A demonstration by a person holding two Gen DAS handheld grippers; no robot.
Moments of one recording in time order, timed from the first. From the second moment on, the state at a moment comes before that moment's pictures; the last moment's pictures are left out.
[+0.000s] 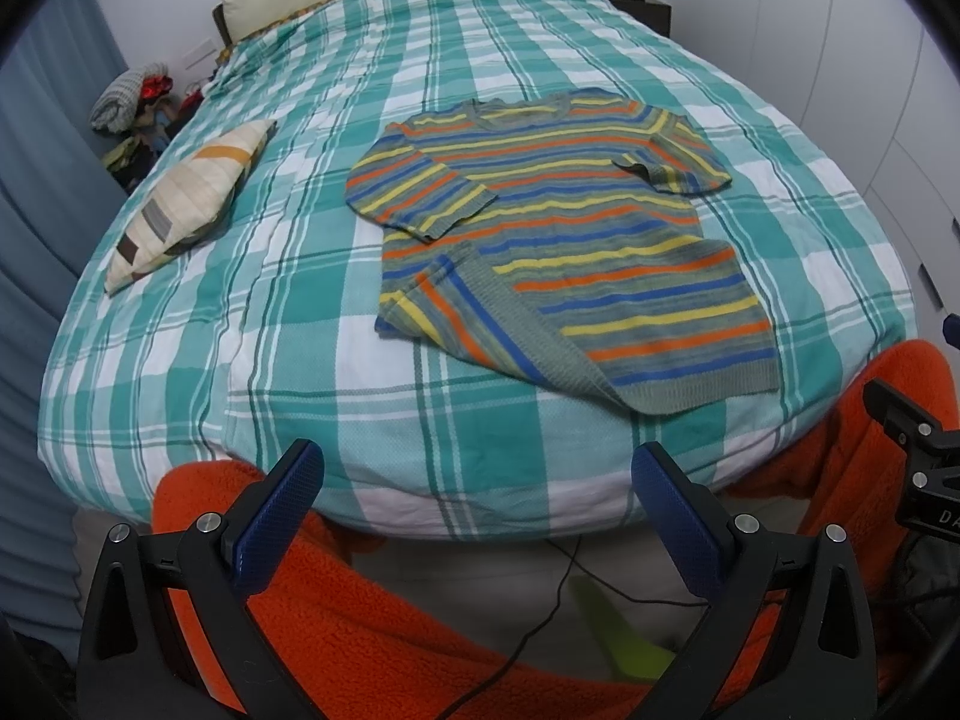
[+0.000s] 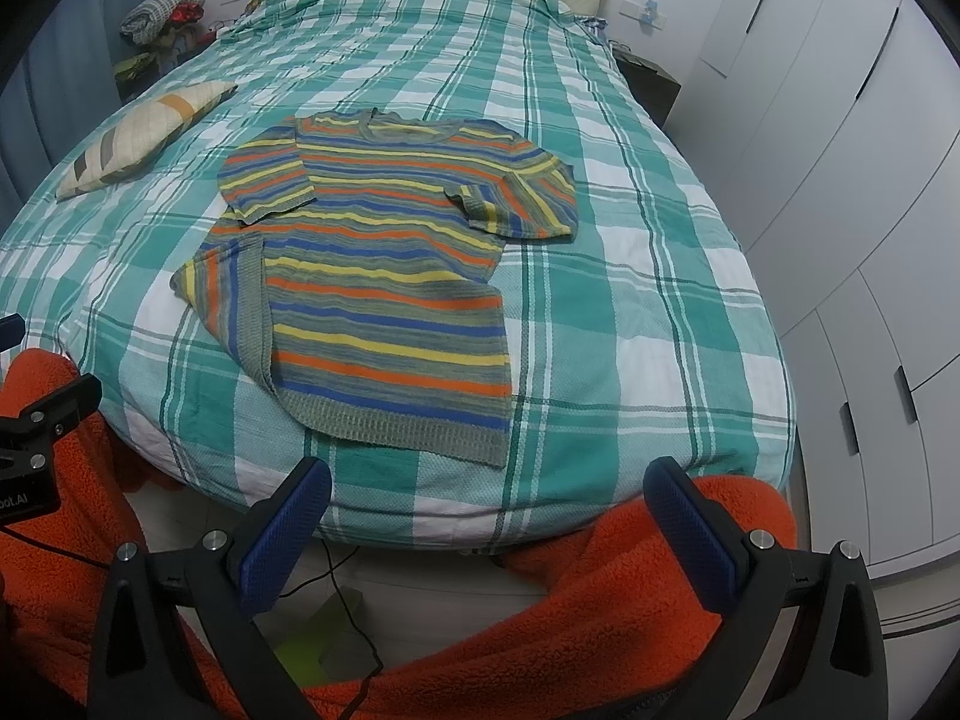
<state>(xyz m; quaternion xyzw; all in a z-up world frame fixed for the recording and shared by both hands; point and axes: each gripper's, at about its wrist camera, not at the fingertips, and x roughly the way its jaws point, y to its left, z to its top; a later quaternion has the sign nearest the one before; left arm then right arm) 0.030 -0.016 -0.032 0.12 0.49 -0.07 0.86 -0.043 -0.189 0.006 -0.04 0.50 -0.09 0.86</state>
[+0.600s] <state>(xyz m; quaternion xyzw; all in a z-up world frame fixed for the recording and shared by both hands) 0.024 -0.010 -0.038 0.13 0.49 -0.06 0.86 -0.049 -0.184 0.001 -0.04 0.50 -0.08 0.86</state>
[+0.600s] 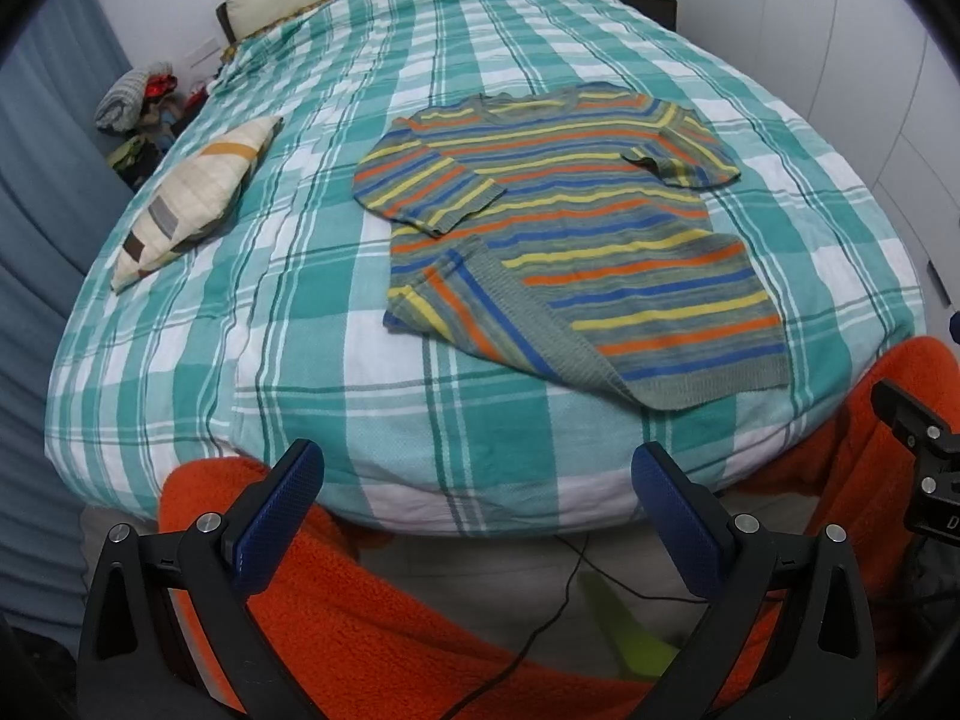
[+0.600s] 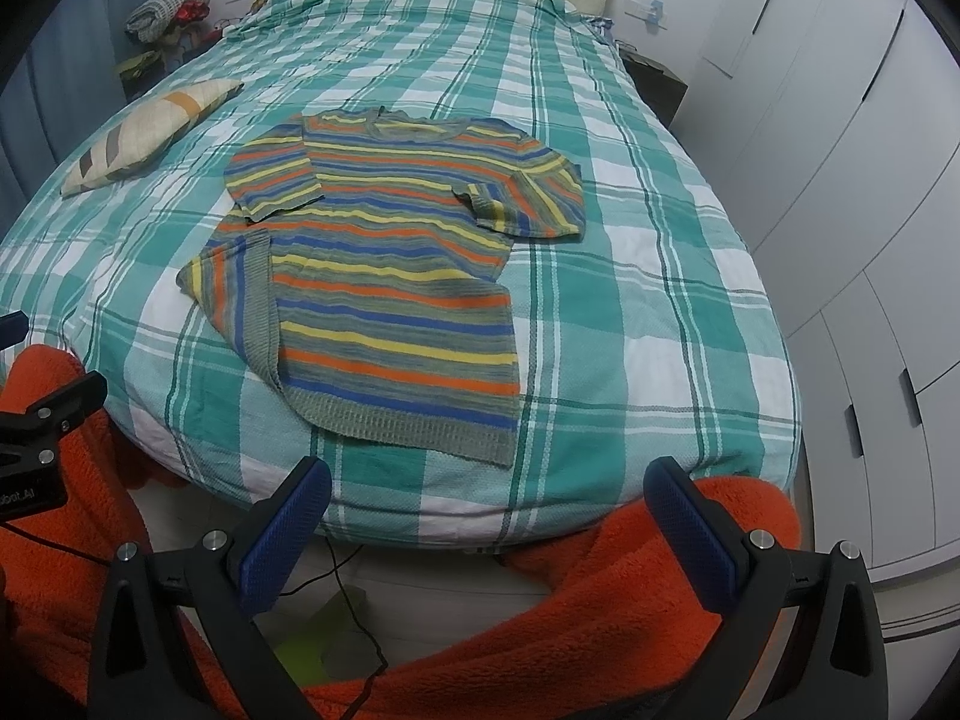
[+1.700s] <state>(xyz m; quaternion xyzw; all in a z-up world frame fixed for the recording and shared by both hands) 0.071 0.138 -0.075 -0.08 0.53 0.04 0.84 0.012 -0.027 -0.117 0.02 0.55 0.55 0.63</state>
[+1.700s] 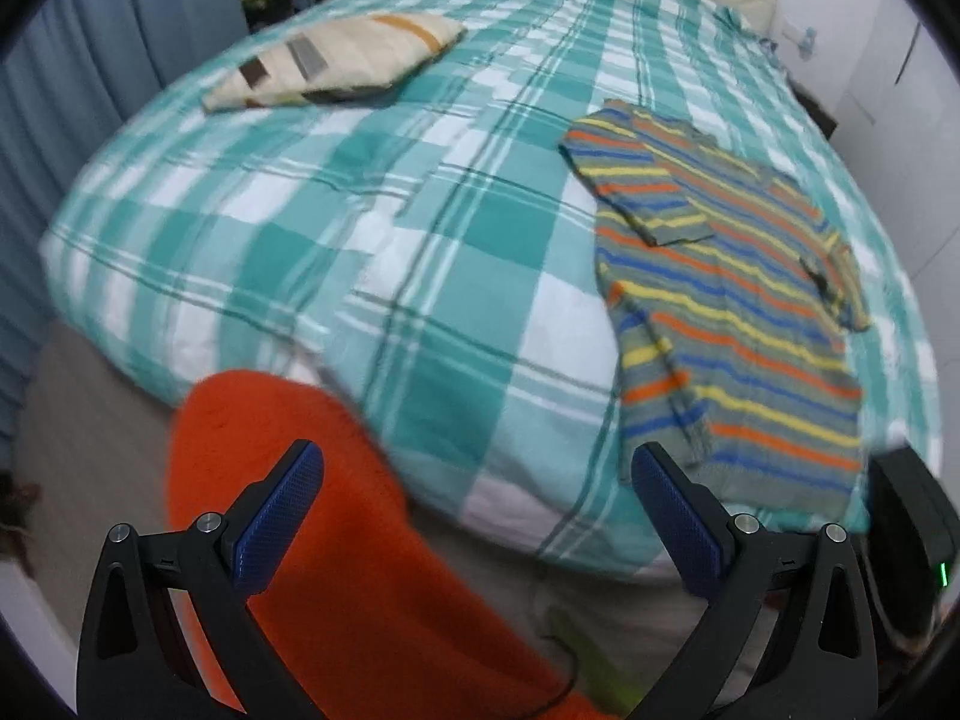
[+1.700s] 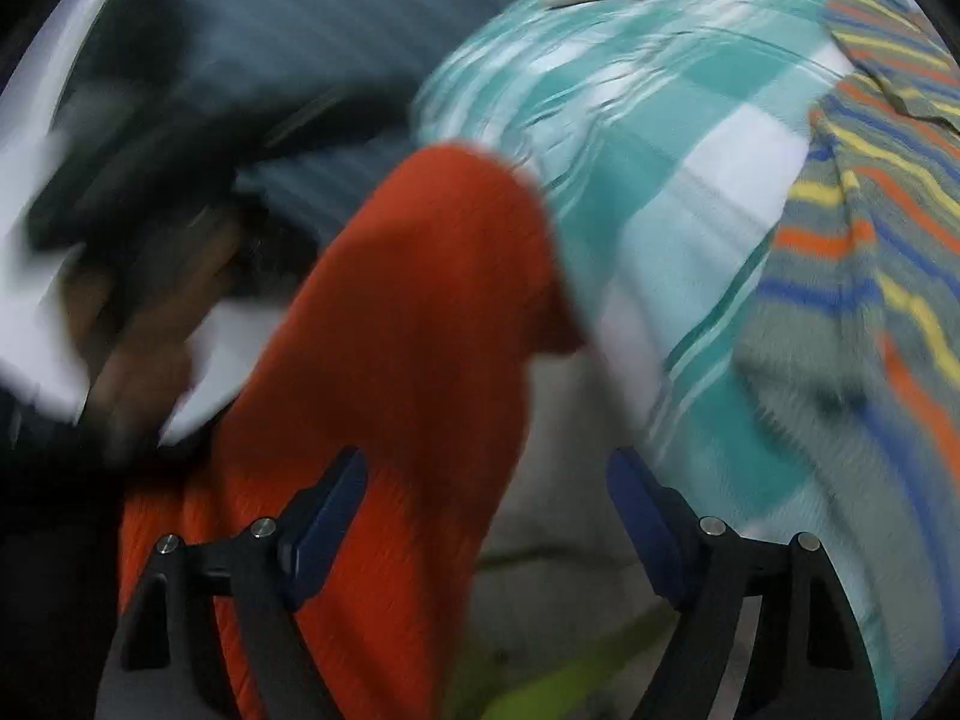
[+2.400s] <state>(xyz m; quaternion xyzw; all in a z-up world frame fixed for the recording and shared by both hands) 0.152 0.078 -0.161 0.06 0.61 -0.01 0.79 0.041 -0.324 -0.156 0.21 0.60 0.10 0.77</state>
